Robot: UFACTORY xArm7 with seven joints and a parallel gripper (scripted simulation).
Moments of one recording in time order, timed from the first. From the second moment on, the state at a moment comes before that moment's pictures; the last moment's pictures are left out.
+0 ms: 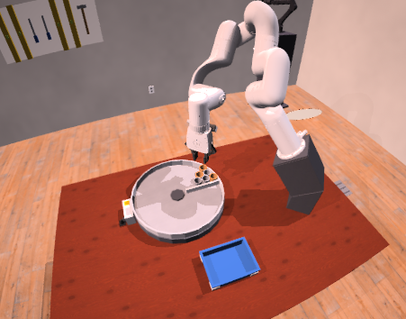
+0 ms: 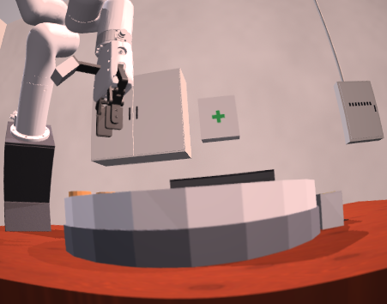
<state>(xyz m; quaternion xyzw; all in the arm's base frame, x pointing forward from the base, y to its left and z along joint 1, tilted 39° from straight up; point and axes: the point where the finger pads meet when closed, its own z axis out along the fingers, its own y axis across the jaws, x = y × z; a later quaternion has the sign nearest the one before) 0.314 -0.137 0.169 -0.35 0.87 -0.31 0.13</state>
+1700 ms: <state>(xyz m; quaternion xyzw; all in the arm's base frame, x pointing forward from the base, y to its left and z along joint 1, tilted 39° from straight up) 0.381 -0.151 0.109 -0.35 0.87 -0.31 0.13</state>
